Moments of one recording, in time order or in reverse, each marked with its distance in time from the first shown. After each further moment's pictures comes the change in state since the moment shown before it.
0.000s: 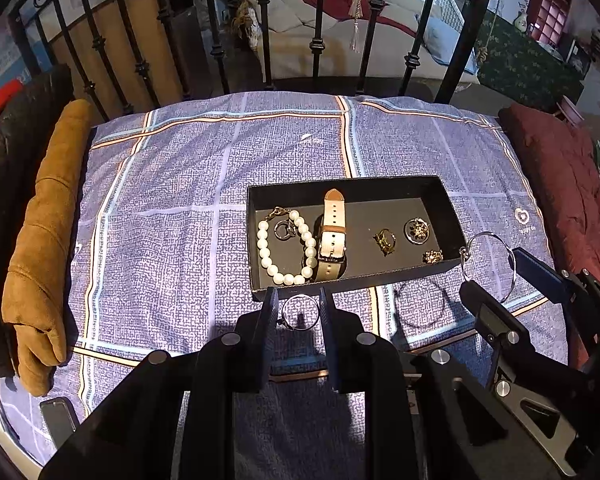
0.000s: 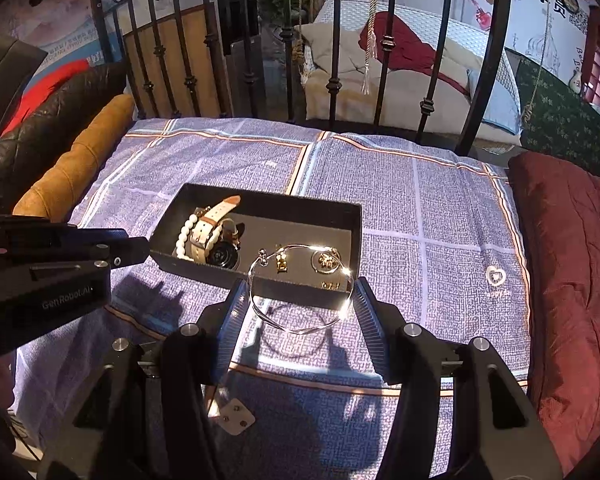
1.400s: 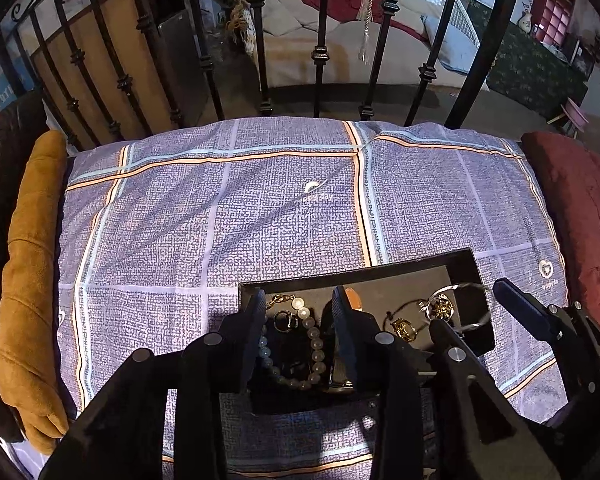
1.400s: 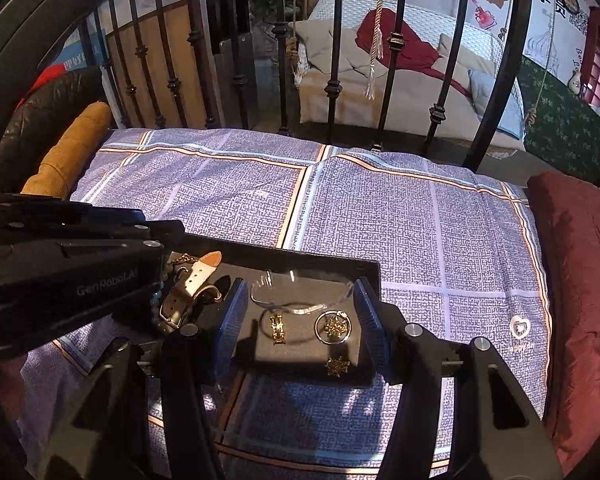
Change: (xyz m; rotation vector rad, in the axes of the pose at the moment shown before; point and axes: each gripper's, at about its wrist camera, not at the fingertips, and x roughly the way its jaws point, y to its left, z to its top) left arm 0.049 0.002 0.073 0.009 0.004 0.004; right arm 0.058 0.007 0.046 0.003 0.012 -0.033
